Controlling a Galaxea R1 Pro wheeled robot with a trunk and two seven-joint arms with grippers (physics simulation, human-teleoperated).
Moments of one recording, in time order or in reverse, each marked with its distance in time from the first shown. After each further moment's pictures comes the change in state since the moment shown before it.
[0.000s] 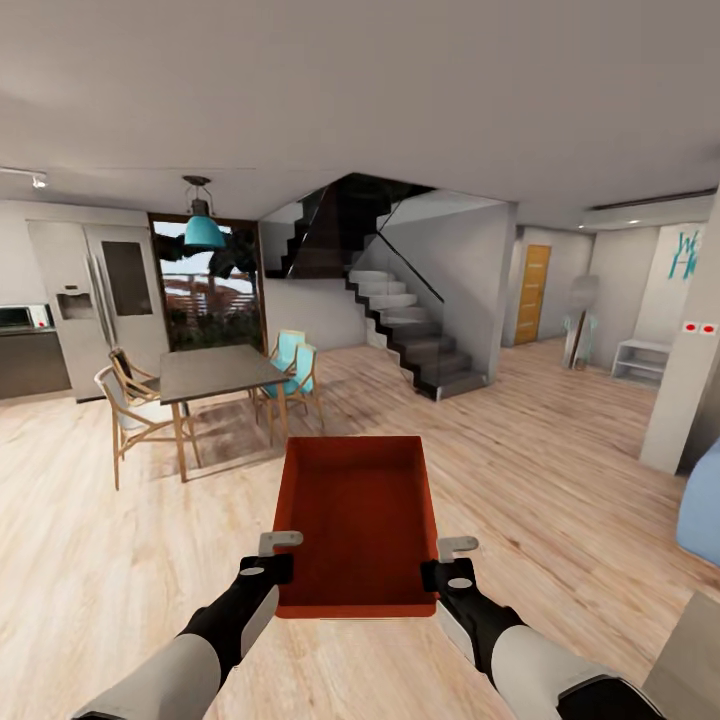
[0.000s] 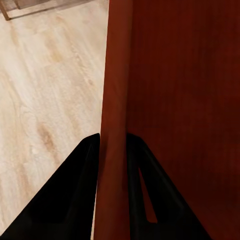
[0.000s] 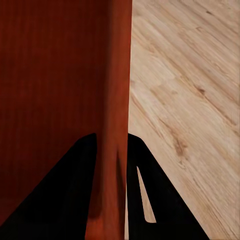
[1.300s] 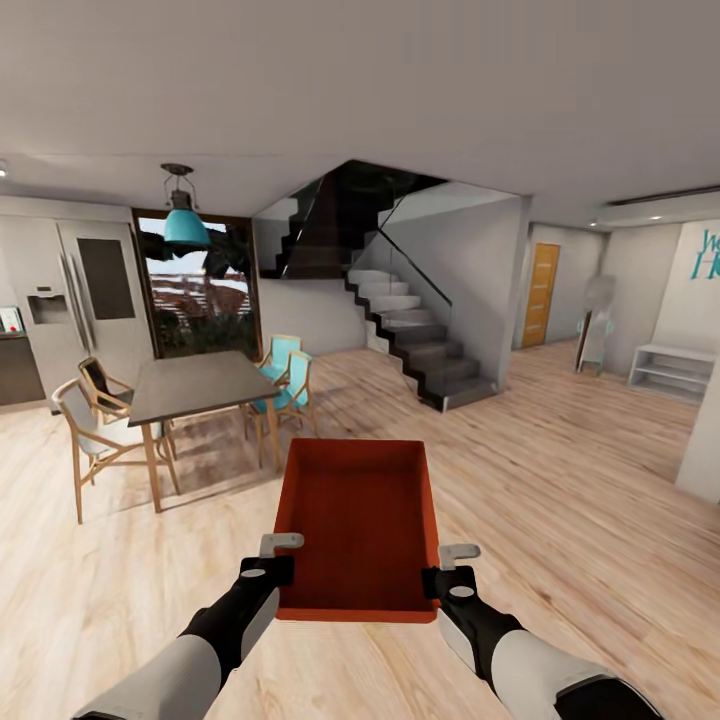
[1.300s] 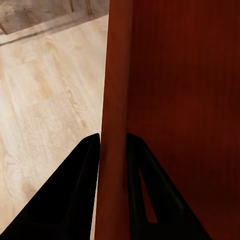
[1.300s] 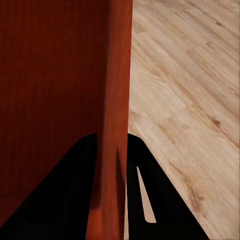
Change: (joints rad) left arm 0.001 -0.001 -0.007 0.009 -0.023 -0.001 -0.001; right arm 0.000 0.005 -0.021 0.049 -0.003 -0.044 0.006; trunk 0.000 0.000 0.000
